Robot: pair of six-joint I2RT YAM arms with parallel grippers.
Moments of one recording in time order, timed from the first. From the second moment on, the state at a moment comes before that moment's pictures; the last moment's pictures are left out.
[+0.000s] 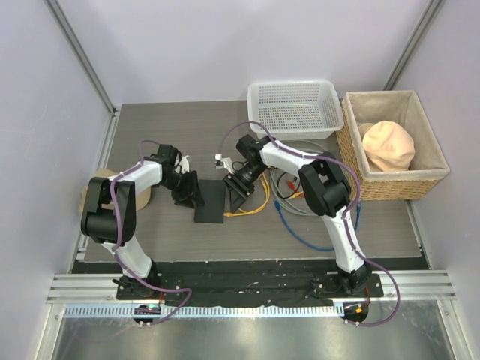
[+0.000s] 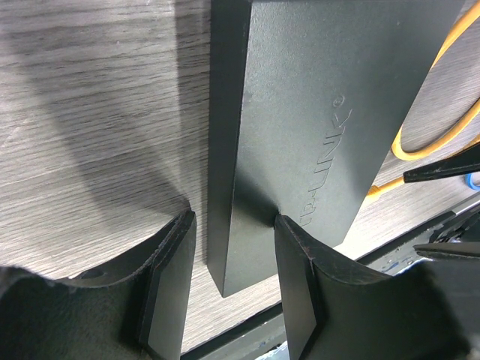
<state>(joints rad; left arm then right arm) -0.16 1.72 1.00 -0.60 0.45 -0.28 0.64 2.25 1.74 -0.96 -0.91 -0.39</state>
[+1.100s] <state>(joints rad) -0.16 1.74 1.02 -0.63 0.45 -0.26 0.69 2.40 1.84 -0.93 -0.97 -0.32</state>
